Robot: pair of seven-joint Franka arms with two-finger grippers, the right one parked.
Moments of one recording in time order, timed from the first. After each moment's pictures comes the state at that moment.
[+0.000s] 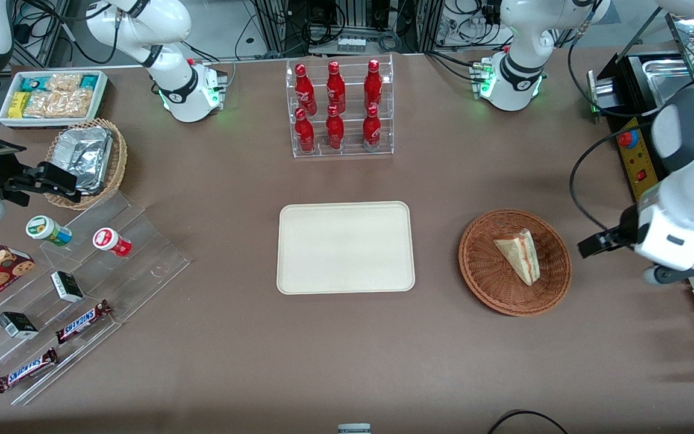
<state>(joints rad) 0.00 0.25 -0.08 -1.63 0.05 1.88 -0.42</state>
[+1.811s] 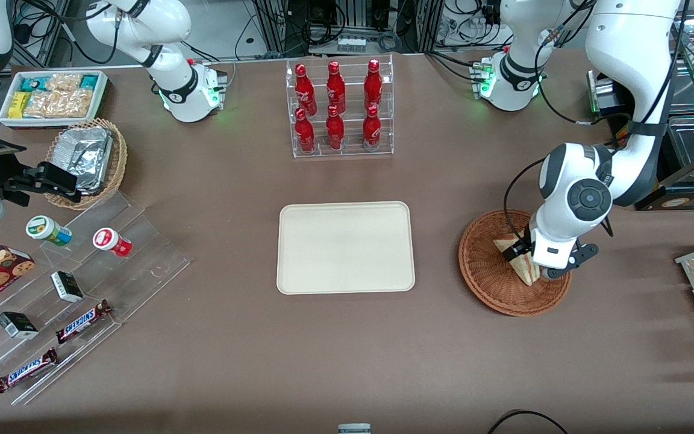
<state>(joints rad) -0.08 0.32 -0.10 -2.07 0.13 2.30 -0.77</state>
